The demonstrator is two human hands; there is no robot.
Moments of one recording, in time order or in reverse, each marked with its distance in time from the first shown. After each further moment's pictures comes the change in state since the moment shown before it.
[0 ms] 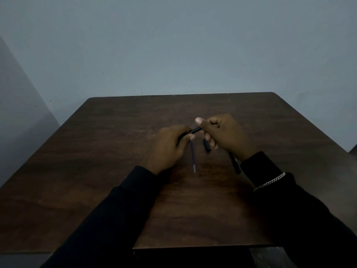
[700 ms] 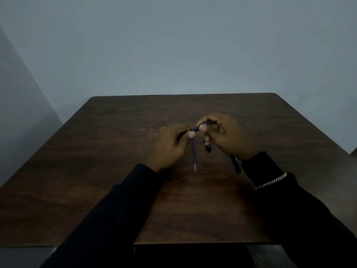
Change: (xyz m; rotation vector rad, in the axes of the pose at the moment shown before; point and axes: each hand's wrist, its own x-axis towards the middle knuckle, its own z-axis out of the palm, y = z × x) left_hand -0.005 0.005 -0.003 -0.145 0.020 -0.058; right_hand -0.008 -0.006 -0.004 -0.073 -0.086 -0.175
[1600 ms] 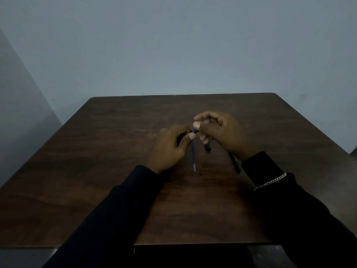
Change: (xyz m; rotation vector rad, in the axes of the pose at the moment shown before) left_hand -0.003 0.008 -0.001 0.012 0.013 0.005; right_hand 0.004 0.001 0.002 0.255 -0.008 0.116
